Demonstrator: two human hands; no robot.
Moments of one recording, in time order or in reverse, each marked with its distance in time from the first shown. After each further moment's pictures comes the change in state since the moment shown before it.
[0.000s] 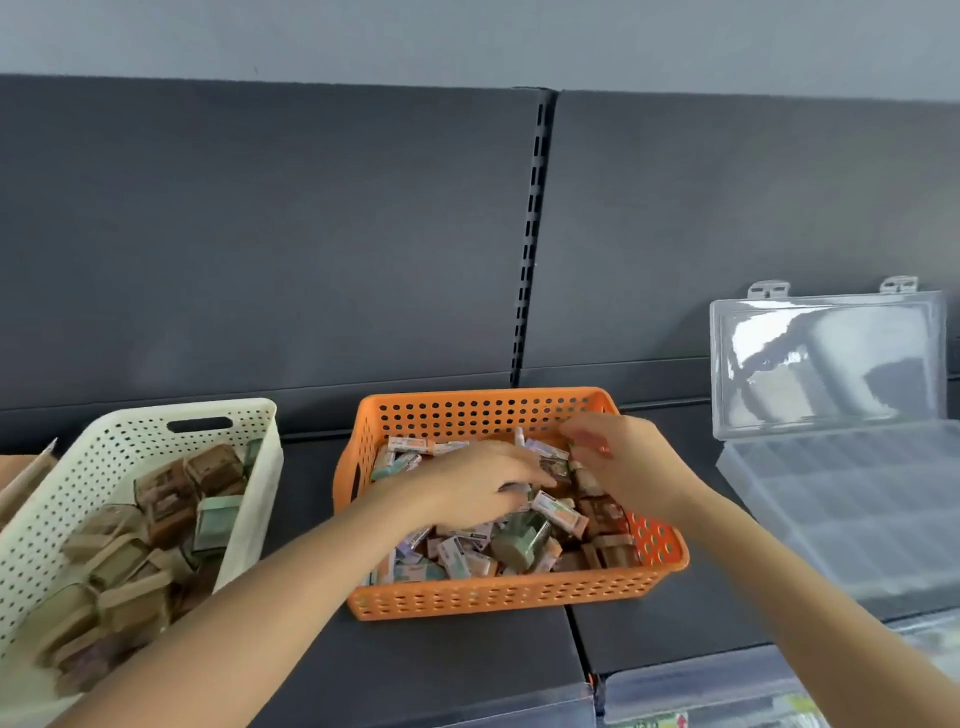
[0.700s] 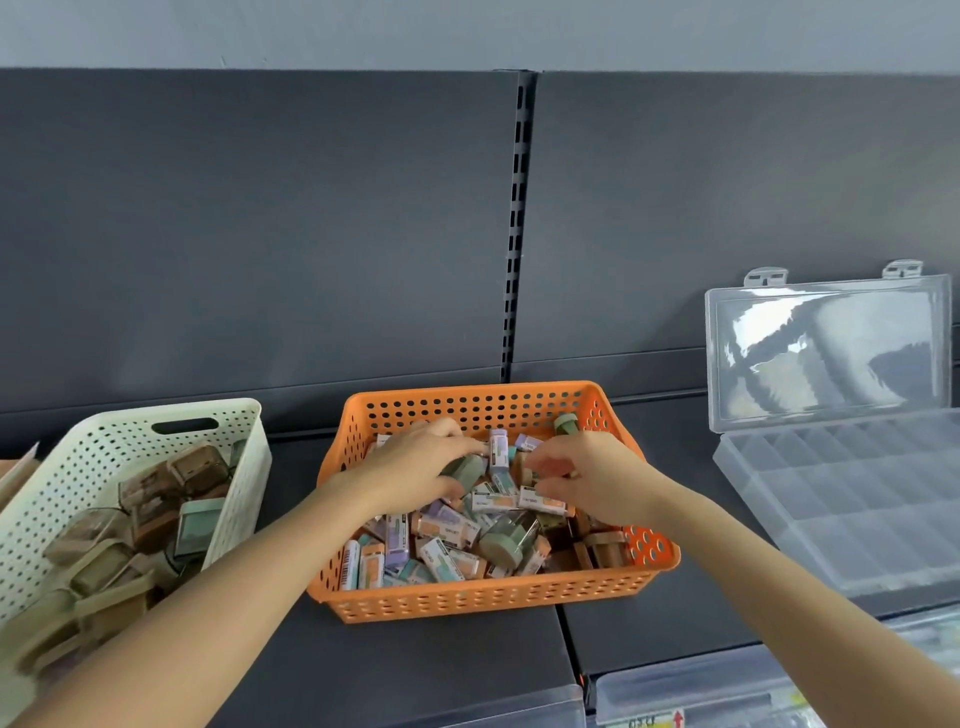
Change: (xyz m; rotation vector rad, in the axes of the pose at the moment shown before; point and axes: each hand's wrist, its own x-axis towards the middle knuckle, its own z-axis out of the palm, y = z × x) left_hand -0.008 -0.038 0.003 0.039 0.075 -0.232; right_hand 0.012 0.015 0.020 -0.026 -0.237 -0.120
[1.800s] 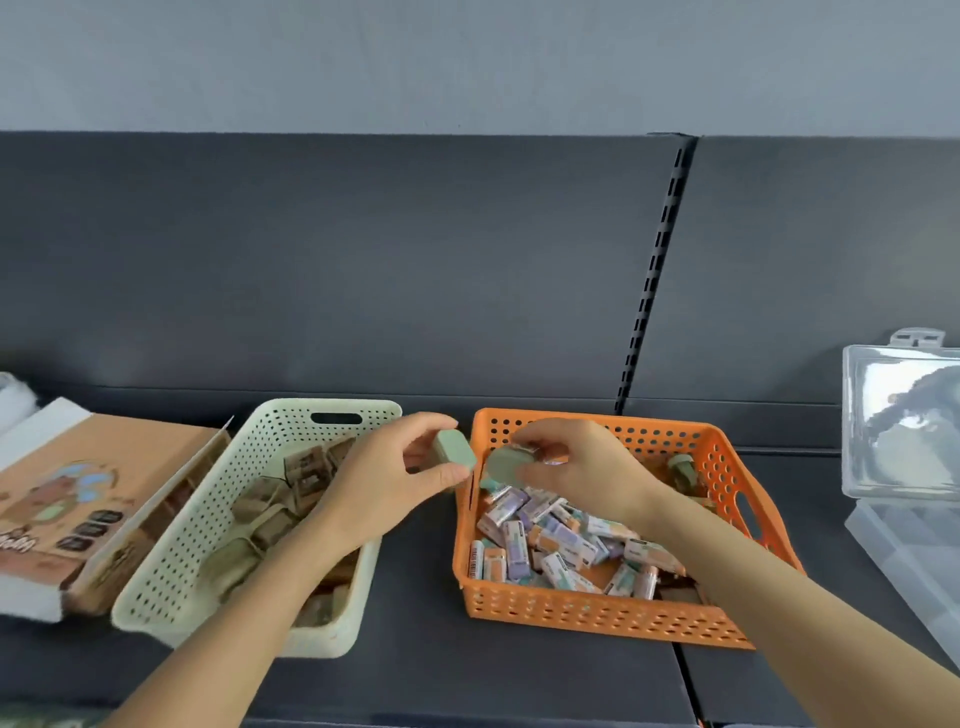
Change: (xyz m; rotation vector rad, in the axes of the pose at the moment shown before) left_hand -0.138 -0.048 -0.039 -0.547 0.600 -0.208; right_hand 0.048 -0.116 0.018 0.280 0.097 -0.192
